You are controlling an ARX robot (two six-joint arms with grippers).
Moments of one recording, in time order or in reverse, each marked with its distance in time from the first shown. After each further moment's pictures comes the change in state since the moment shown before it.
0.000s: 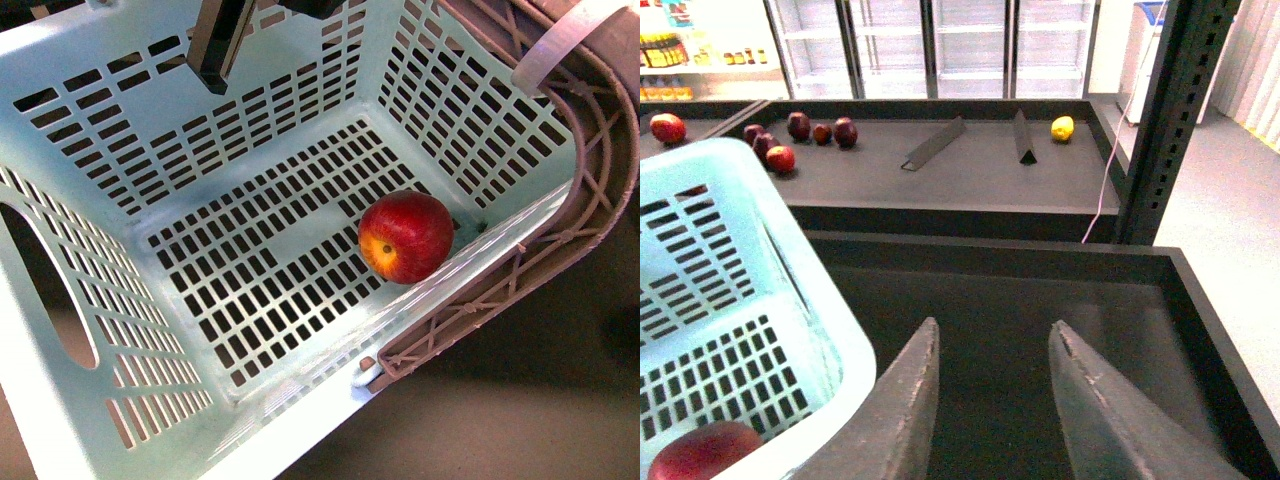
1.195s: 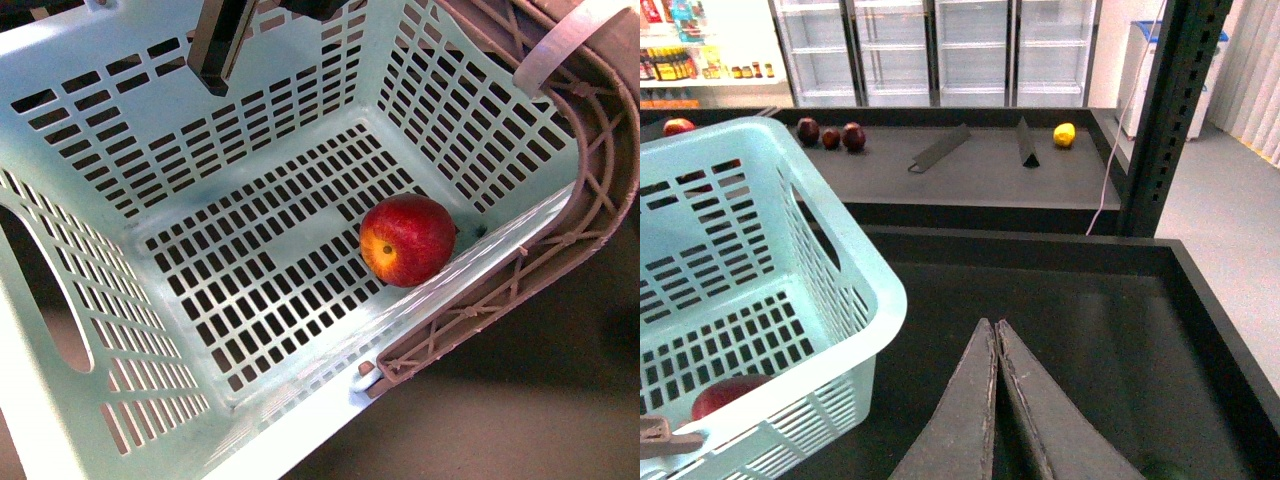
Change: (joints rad) left arm 0.000 0.000 0.000 0.000 0.001 -0.001; right arm 0.082 -0.444 -0.139 -0.278 0.078 -0.001
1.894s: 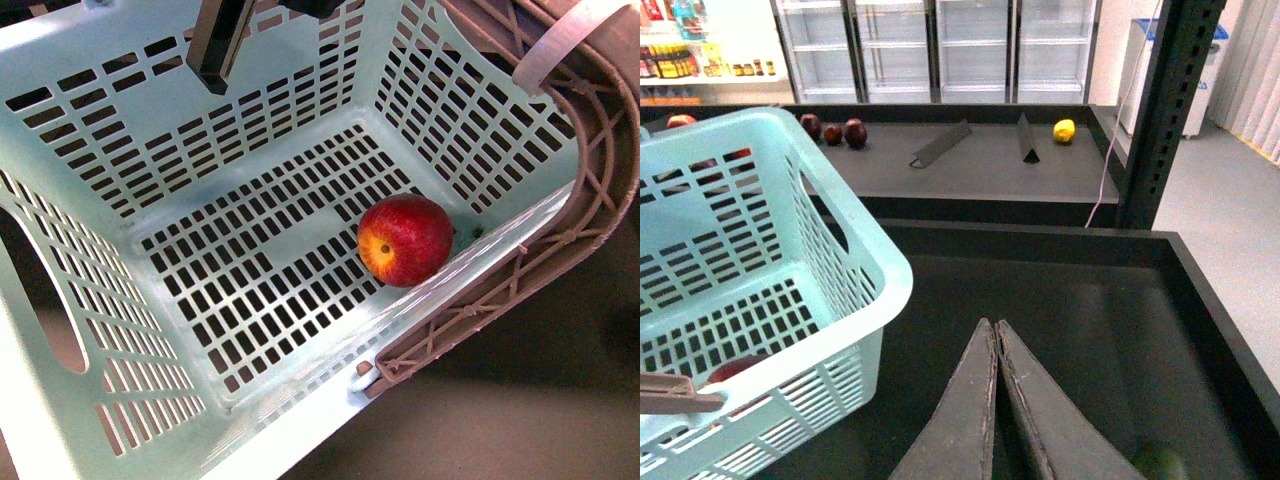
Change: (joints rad) left arm 0.000 0.000 0.000 0.000 -0.001 0.000; right arm 0.002 -0.239 0.000 -0.244 0.000 -0.001
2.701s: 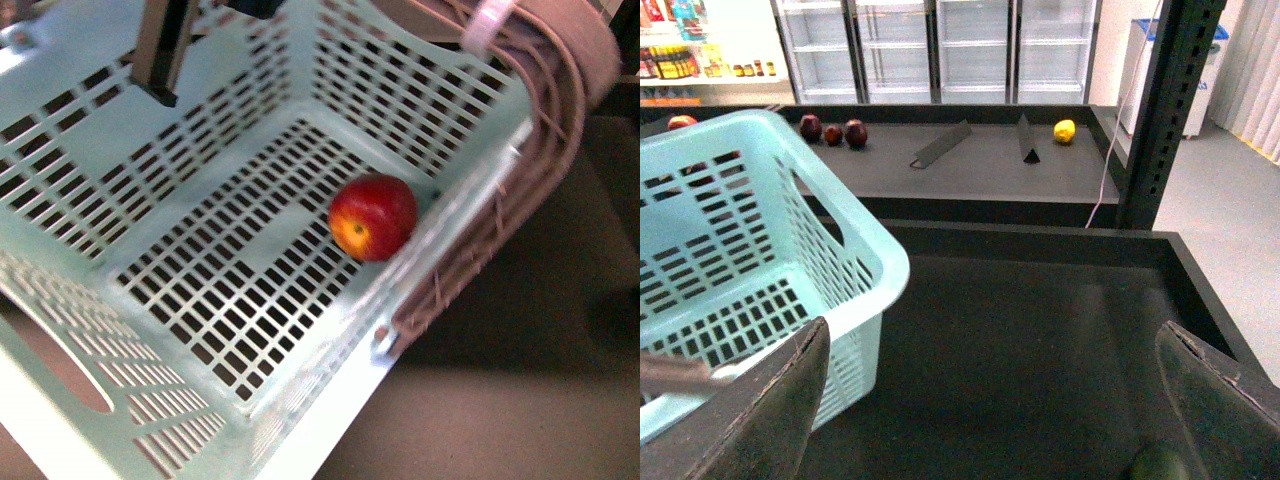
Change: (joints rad) left arm 0.001 0.000 0.023 -0.090 -0.364 -0.169; right arm 0.000 -0.001 0.000 0.000 0.001 0.001
